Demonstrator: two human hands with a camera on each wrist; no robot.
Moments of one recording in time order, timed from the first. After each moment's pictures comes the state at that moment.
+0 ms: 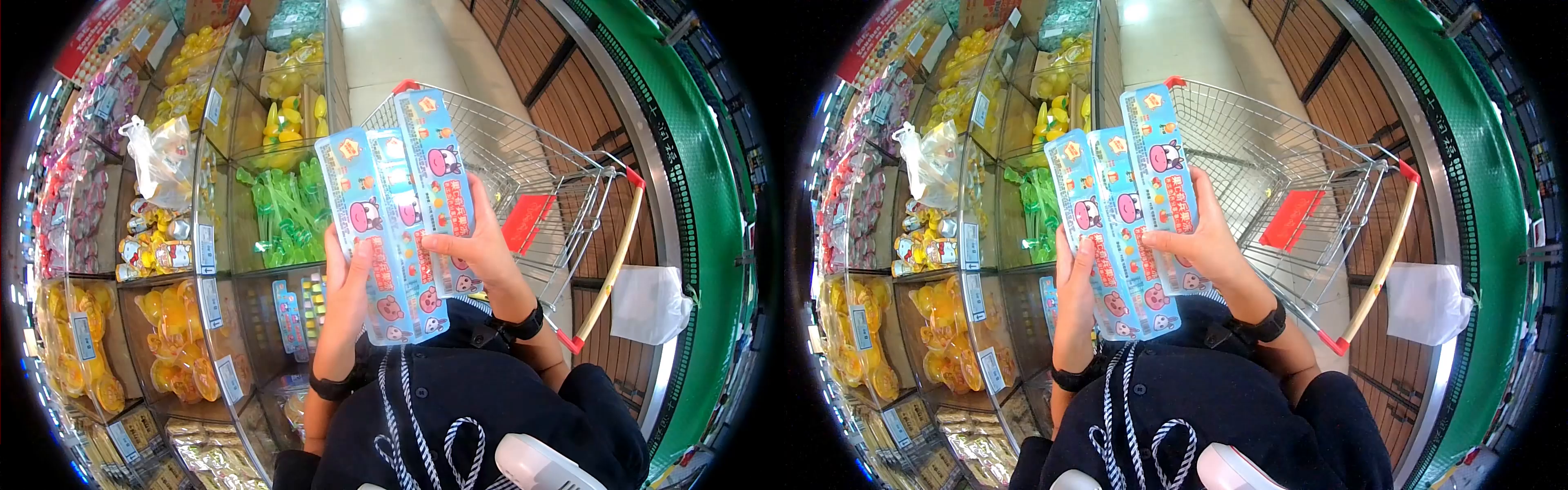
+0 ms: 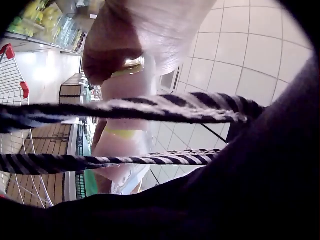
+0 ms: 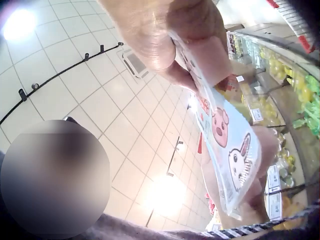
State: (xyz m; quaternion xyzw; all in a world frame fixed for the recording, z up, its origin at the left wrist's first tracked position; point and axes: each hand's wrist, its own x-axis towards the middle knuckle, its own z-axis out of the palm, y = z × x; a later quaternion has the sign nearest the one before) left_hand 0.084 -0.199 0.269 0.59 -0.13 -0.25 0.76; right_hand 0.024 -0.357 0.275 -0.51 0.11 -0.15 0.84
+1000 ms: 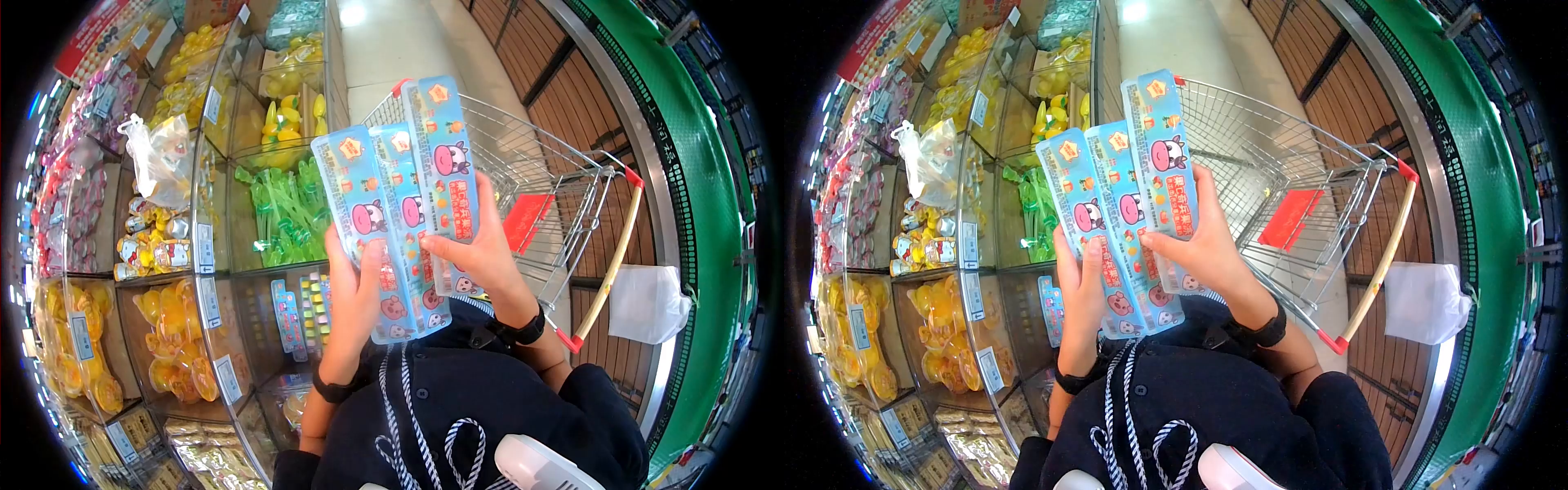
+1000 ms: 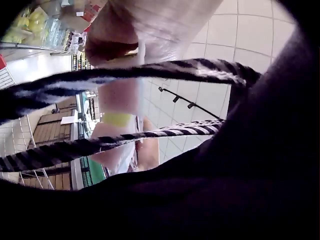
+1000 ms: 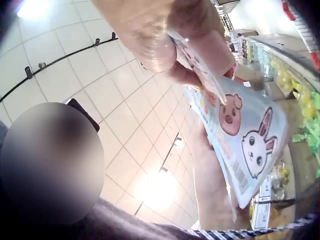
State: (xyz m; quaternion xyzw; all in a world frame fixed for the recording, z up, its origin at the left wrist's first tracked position) left_hand 0.078 -0.203 0.263 0.67 -0.18 -0.15 0.71; right_hand 0.020 -0.351 0.280 -0.58 0.10 -0.18 0.79
